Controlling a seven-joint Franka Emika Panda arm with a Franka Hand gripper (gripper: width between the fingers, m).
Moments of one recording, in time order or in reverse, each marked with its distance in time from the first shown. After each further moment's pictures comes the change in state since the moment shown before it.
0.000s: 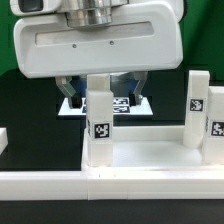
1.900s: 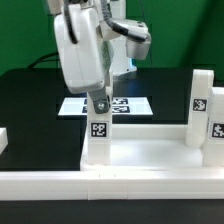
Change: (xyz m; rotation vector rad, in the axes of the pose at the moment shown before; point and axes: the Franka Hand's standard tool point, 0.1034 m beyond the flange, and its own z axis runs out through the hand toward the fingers) arm 0.004 0.001 0.000 0.087 -0.058 1.595
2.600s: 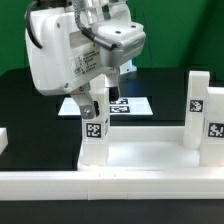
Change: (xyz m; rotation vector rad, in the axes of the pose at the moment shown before) arm 0.002 -0.001 0.001 0.024 0.005 0.306
